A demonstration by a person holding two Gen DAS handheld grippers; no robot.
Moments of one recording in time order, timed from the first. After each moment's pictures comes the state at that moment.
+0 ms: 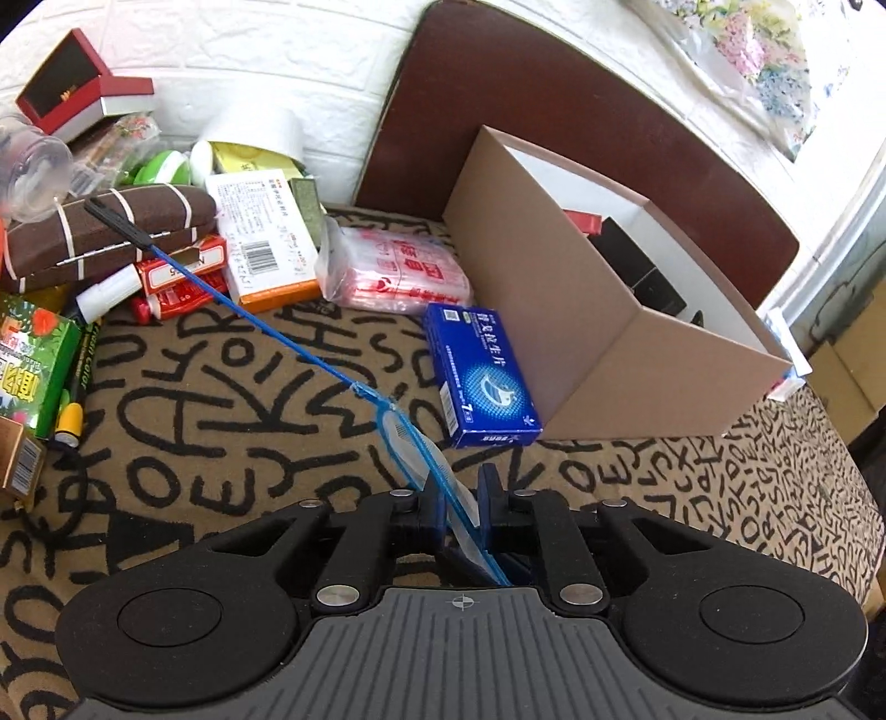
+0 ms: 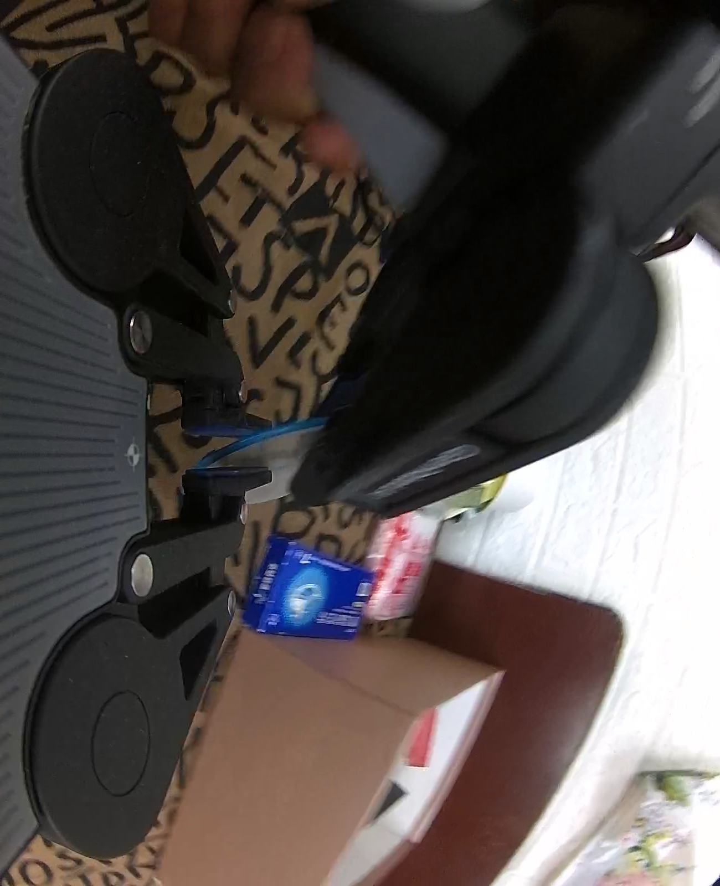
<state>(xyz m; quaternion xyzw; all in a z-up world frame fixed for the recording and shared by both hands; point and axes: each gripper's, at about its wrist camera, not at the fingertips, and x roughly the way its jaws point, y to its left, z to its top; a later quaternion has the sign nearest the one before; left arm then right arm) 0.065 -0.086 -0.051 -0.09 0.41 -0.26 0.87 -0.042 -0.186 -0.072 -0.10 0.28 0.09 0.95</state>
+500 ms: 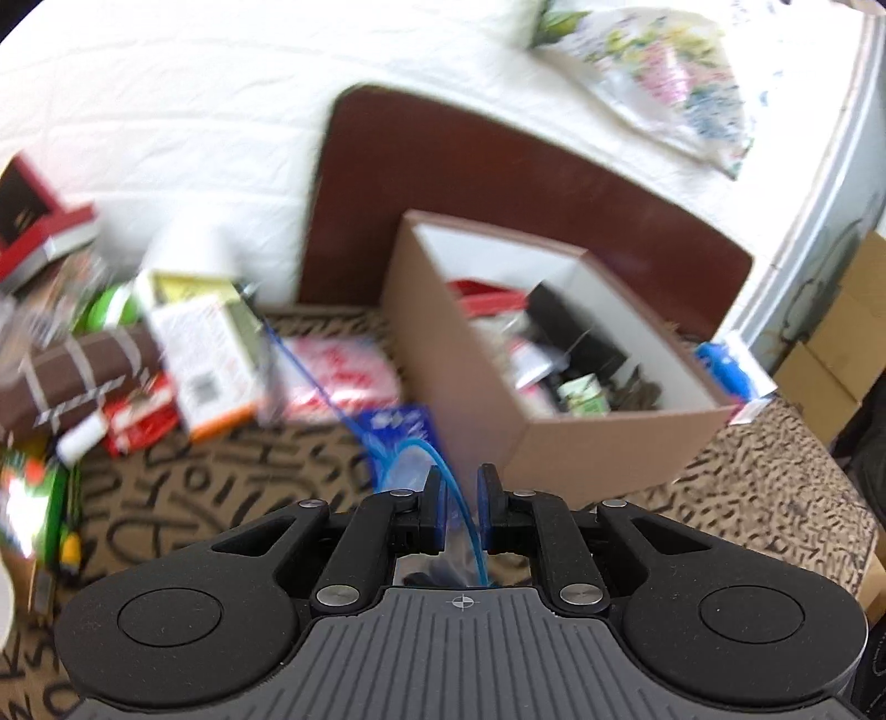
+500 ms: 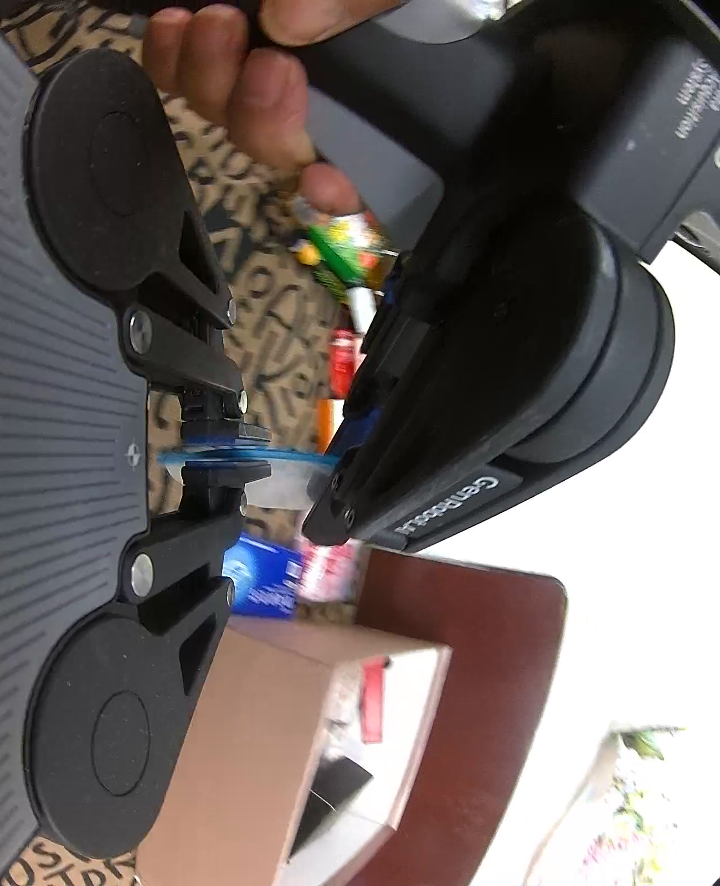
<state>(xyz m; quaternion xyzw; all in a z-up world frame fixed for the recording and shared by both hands) 0.065 -0.123 0.023 -0.05 0.34 -0.30 0.89 -0.052 -0.202 -0.023 -0.05 0.21 0.10 0.97</state>
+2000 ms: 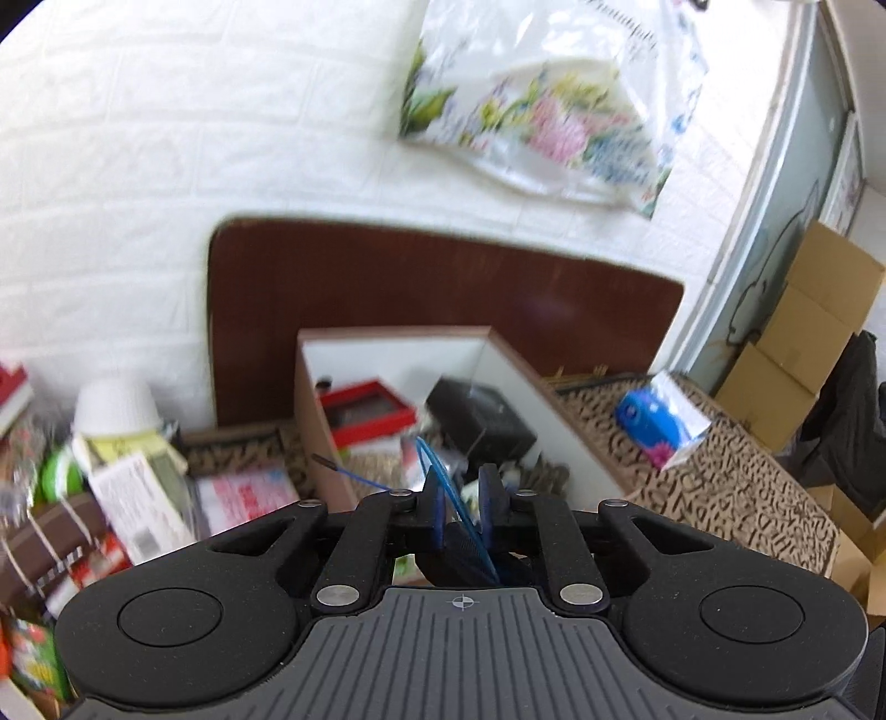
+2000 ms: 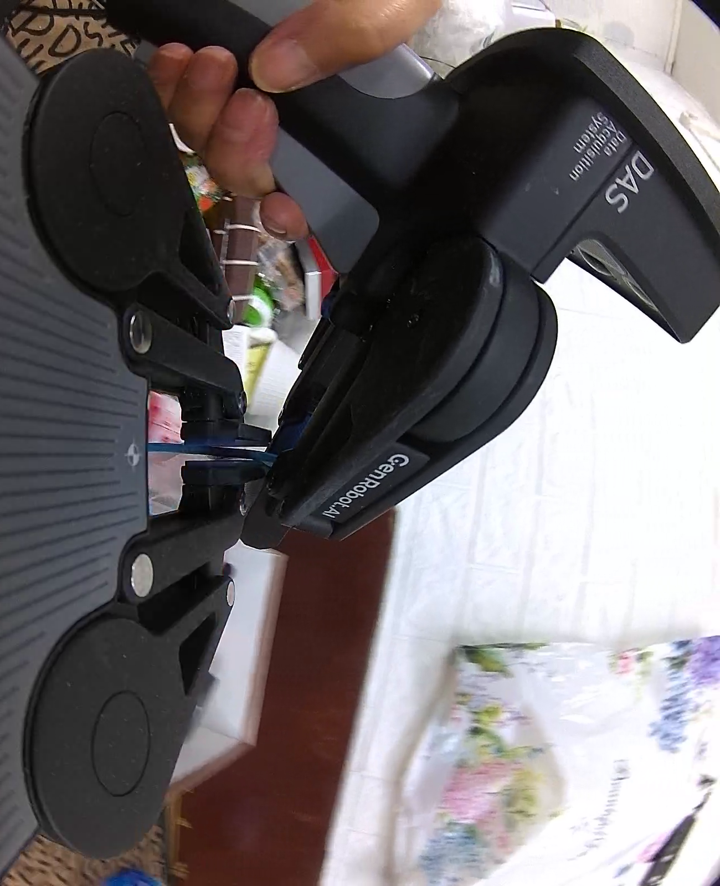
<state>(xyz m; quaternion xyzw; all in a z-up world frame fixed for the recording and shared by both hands) 0.069 -0.182 0.132 -0.02 0.29 -0.35 0.89 -0.055 -0.259 0.077 -0.07 0.09 0.08 0.99</state>
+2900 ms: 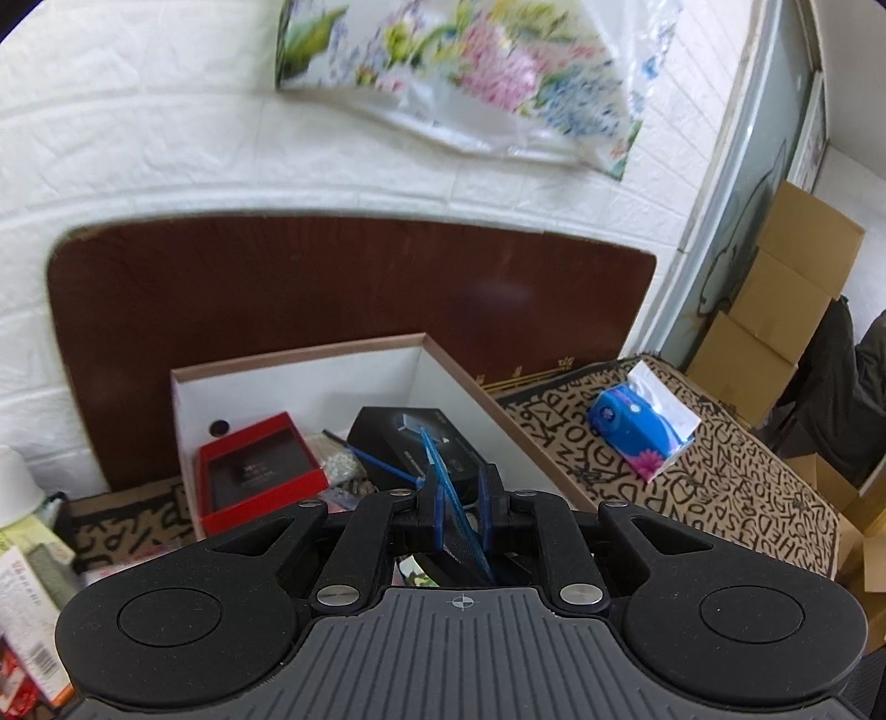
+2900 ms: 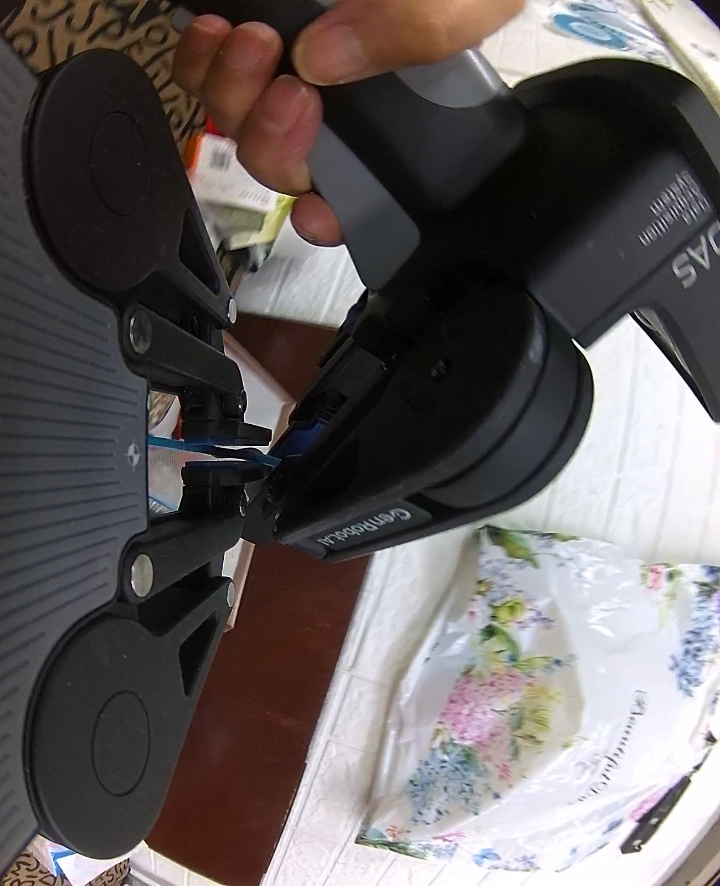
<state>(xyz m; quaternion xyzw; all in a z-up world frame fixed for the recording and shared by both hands) 0.158 -0.291 0.086 0.00 0.32 -0.41 0.86 0.017 -0.339 0.046 -0.12 0.11 -0.02 0.99</state>
